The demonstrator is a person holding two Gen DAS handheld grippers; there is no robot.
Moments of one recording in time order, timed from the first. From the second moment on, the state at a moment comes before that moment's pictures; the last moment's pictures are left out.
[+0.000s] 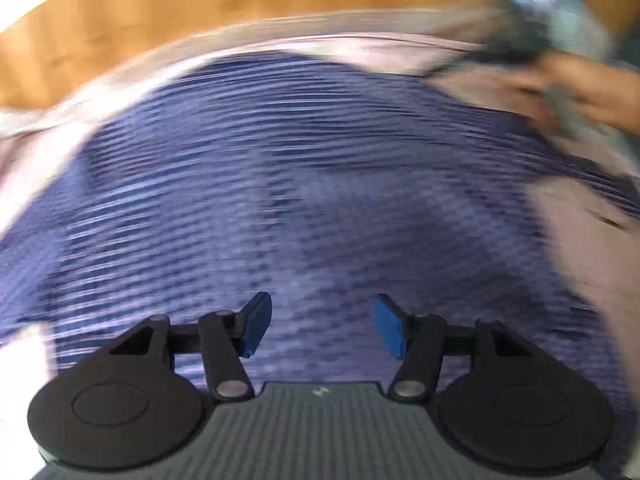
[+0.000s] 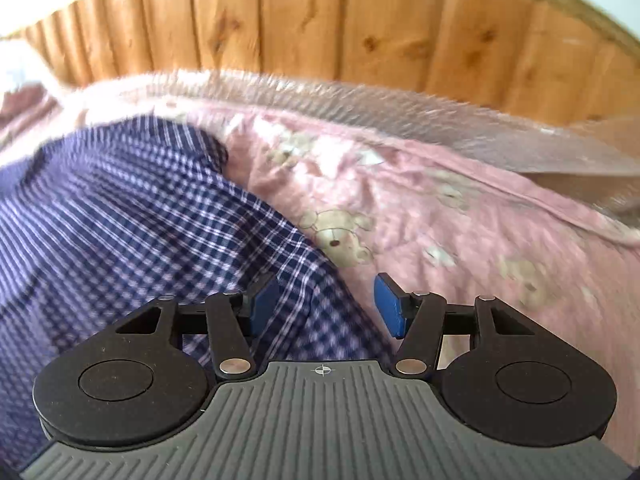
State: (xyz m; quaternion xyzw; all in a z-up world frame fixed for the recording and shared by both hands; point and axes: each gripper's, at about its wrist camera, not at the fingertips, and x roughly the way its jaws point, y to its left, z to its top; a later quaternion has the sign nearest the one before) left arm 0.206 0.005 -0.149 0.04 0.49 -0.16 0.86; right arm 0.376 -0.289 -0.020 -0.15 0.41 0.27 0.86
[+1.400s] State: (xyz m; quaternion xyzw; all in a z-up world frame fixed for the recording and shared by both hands) left arm 0.061 0.244 -0.189 -0.06 0.54 0.07 0.84; right arm 0.088 -0.296 -0.015 -0.15 0.50 0.30 0.80
